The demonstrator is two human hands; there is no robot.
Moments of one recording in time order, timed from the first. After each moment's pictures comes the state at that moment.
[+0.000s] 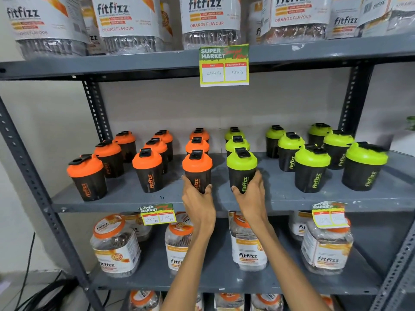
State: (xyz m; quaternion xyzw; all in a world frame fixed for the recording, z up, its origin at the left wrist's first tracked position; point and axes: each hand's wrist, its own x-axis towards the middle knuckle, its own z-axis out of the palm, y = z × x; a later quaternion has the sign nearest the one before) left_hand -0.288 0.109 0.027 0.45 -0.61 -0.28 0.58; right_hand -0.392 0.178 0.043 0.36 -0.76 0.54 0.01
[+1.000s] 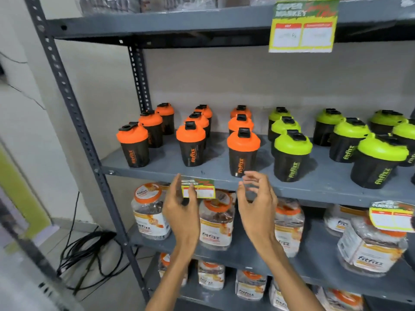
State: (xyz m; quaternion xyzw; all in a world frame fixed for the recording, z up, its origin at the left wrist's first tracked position) left_hand -0.134 0.119 -0.004 0.43 -0.52 -0.28 0.68; right_hand -0.266 0.185 0.020 0.46 -0.60 0.65 0.07
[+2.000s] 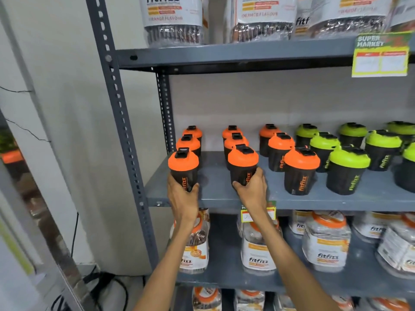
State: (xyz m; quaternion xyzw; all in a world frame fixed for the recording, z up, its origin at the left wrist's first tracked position) left_hand -0.007 -0.074 0.030 0.45 -0.61 -0.28 0.59; right_hand -0.149 0.018 0.062 0.34 -0.75 0.57 -0.02
